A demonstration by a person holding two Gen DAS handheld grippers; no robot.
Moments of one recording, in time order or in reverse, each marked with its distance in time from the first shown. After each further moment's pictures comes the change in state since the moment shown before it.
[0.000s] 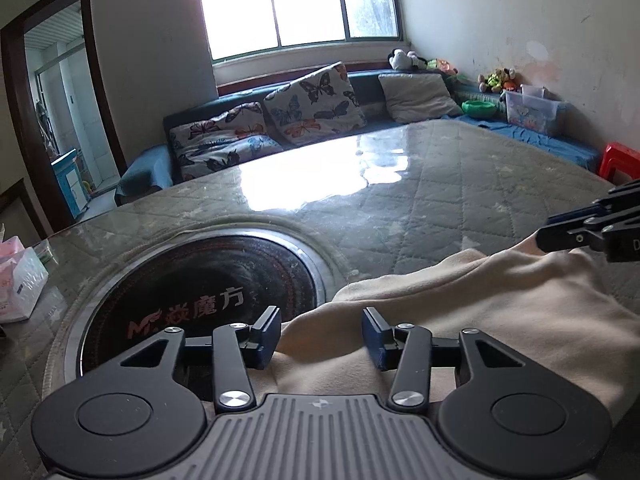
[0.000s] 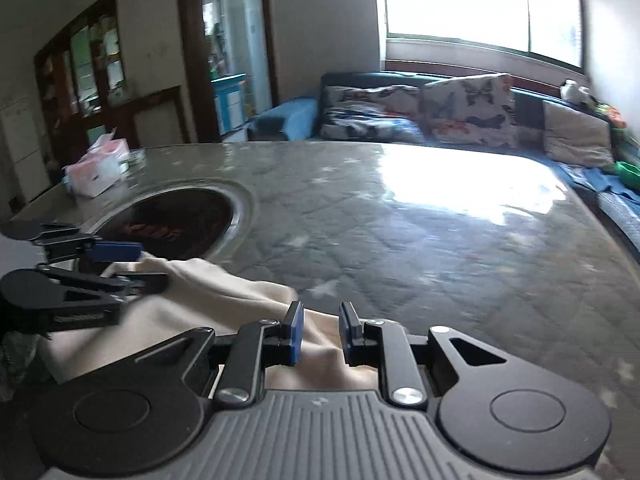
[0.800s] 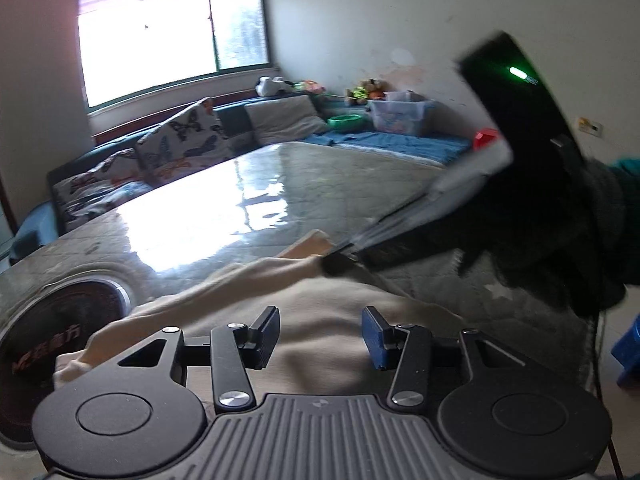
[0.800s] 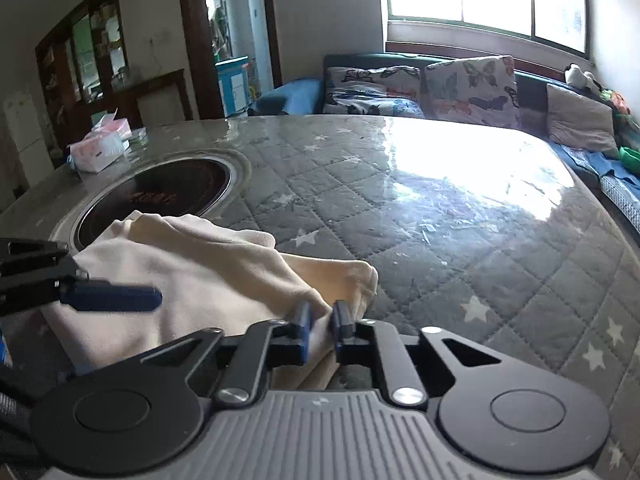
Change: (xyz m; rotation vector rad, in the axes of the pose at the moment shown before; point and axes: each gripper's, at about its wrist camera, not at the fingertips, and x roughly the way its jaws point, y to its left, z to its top) left arm -0.042 -0.099 -0.019 0.194 -0.085 -0.349; right arm -0.007 -0.015 -0.021 -0.021 0.060 0.028
